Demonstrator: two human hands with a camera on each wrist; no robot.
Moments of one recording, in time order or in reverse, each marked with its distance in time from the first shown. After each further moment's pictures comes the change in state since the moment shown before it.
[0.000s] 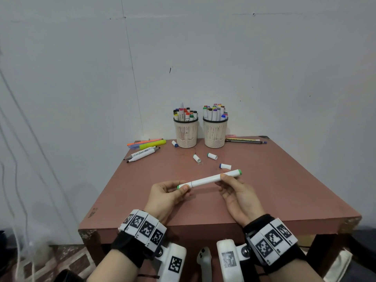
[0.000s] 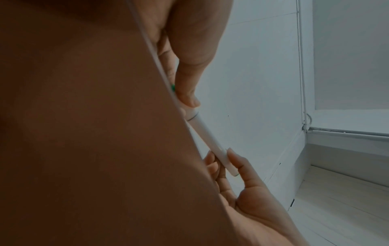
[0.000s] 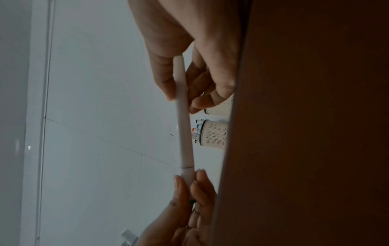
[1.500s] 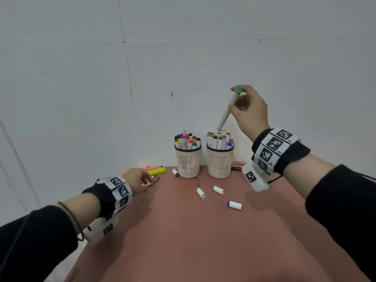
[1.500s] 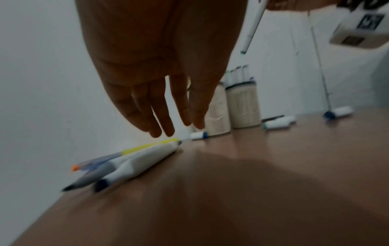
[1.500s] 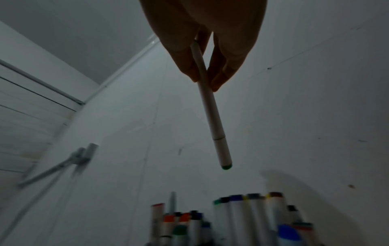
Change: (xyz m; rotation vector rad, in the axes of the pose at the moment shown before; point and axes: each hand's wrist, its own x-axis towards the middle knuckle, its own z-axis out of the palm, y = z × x) left_hand 0.165 0.123 -0.059 1.761 -0.108 0.169; right_hand 0.155 -0.158 0.131 -0.957 -0.027 -0.986
